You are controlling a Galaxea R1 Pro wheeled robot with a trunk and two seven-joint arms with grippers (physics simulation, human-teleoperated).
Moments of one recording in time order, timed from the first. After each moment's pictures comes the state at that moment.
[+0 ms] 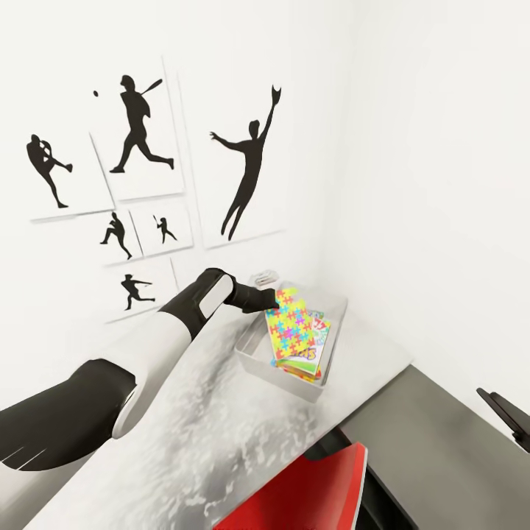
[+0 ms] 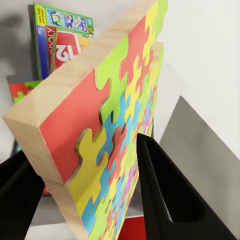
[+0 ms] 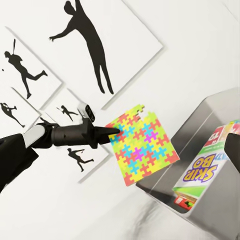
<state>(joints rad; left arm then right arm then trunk) -1.29 -0.17 -0.39 -0.43 0.68 0.86 -0.20 -0.08 -0.17 -0.89 -1.55 -0.58 0.80 1.33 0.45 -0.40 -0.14</state>
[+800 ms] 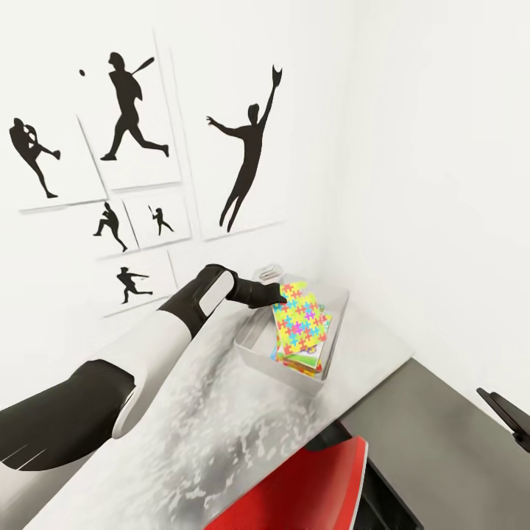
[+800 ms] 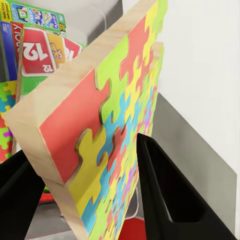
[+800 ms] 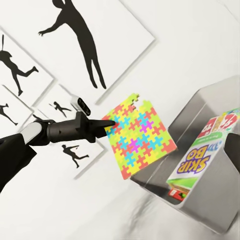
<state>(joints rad) -1.29 -0.17 -0.39 -0.47 0.67 0.87 -0.29 -0.08 -0.17 -0.89 -1.55 -0.58 0.80 1.33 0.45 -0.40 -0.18</state>
